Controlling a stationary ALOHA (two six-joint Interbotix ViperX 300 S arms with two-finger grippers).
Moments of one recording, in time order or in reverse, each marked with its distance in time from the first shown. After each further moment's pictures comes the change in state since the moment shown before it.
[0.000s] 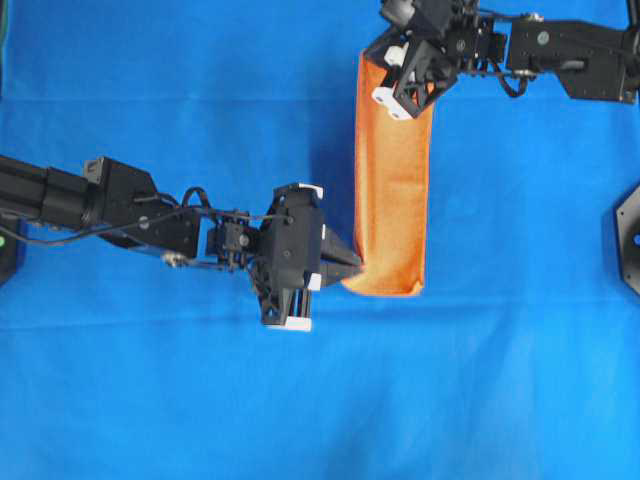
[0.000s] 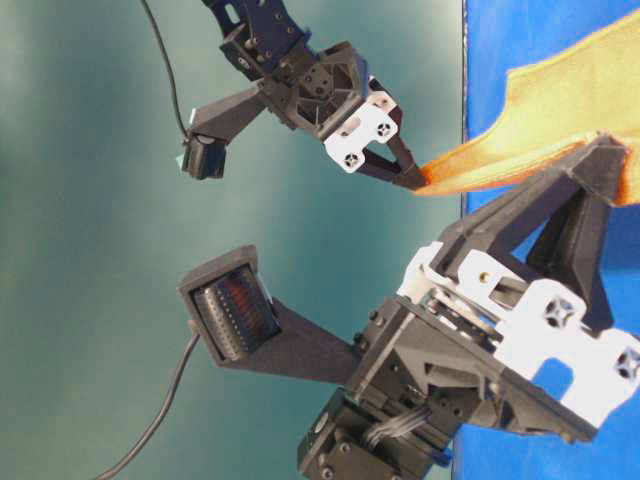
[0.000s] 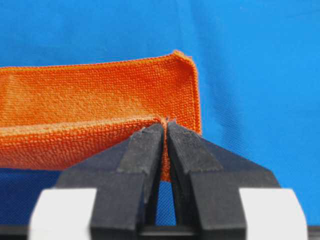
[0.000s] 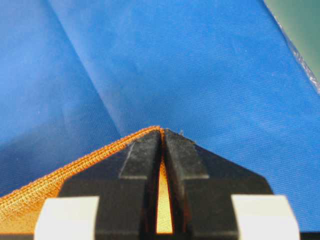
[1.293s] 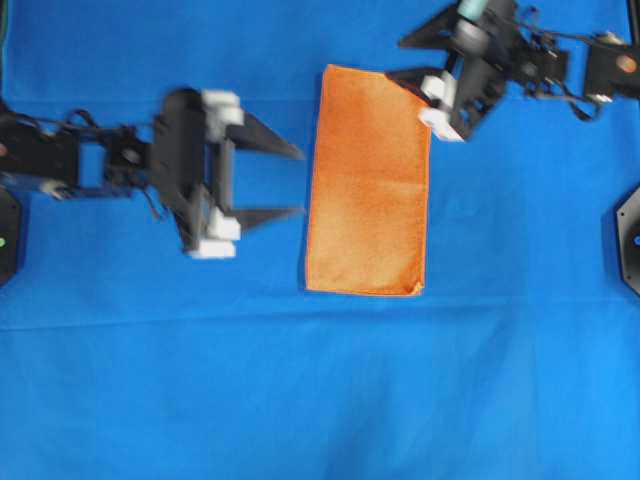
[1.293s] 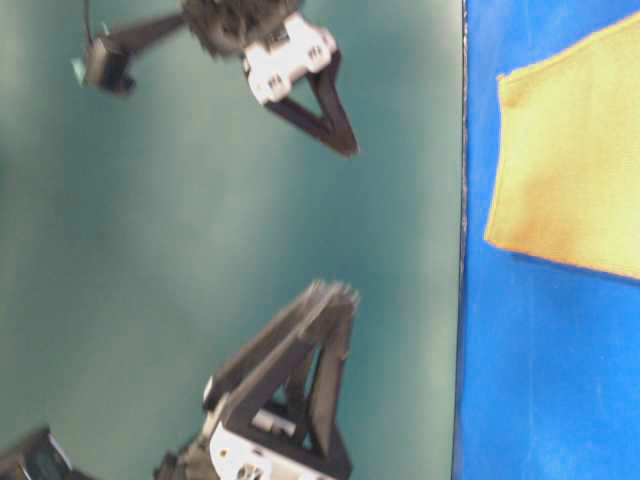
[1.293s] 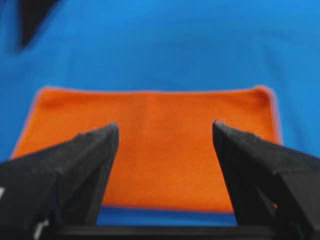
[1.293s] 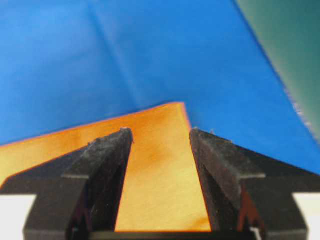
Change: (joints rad) left arm 0.181 -0.483 0.250 0.000 0.074 0.103; right arm 0.071 -0.327 0.210 -0.094 -0.089 0.031
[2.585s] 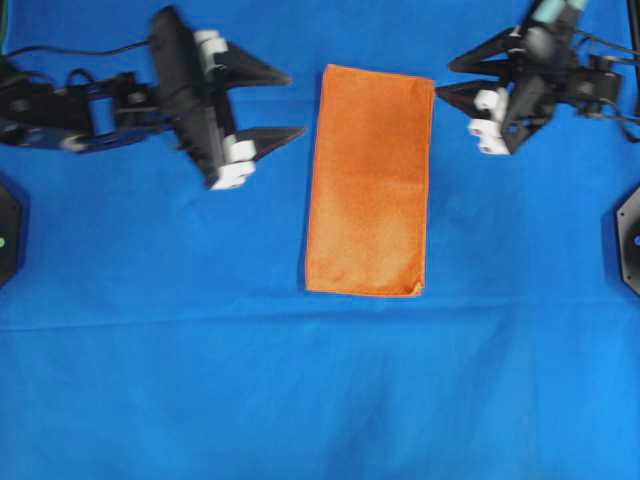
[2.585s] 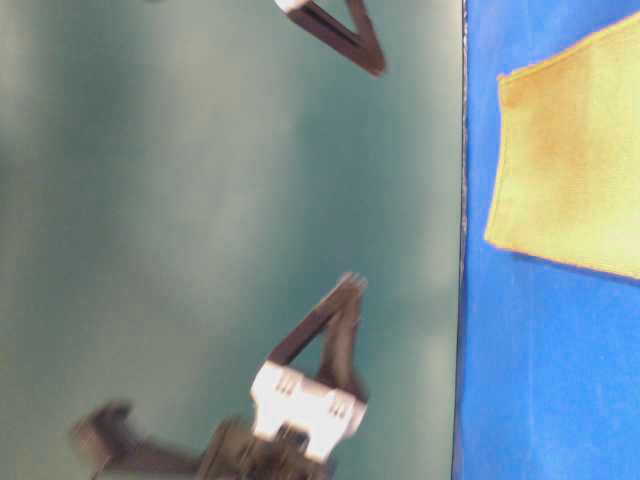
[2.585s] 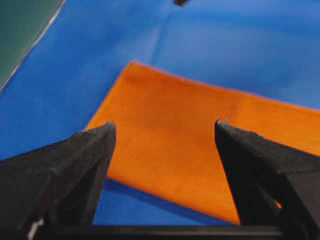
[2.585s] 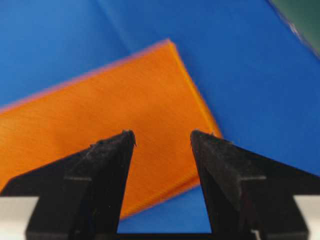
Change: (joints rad) left arm 0.190 0.176 -0.060 0.000 -0.110 -0.103; right arm -0.109 -0.012 0.150 0.087 -0.069 0.035
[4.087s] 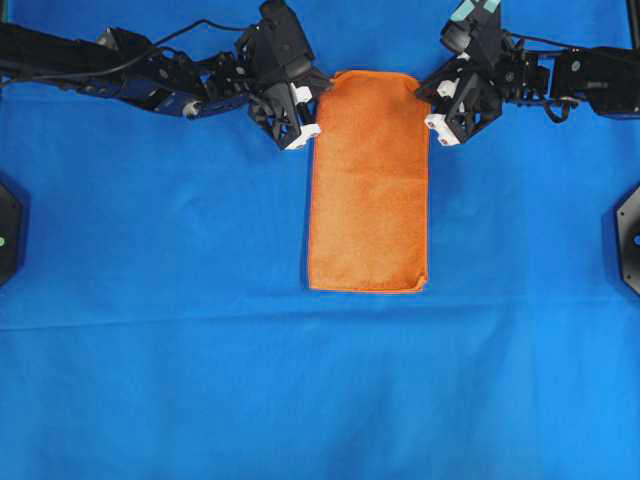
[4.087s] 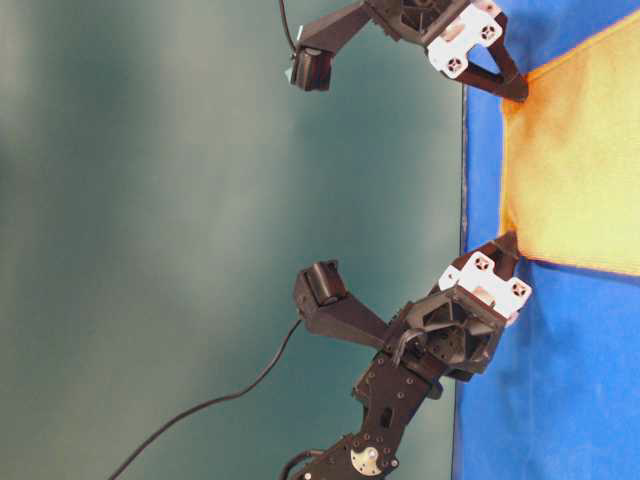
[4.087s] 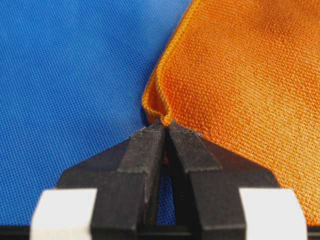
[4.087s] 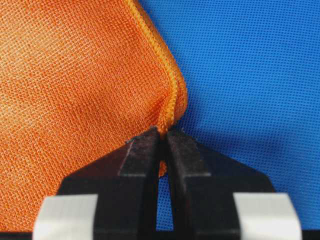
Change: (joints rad) left arm 0.135 0.466 -0.249 0.000 0.006 0.017; right arm -0.109 0.419 -0.094 -0.005 -0.150 -0.032
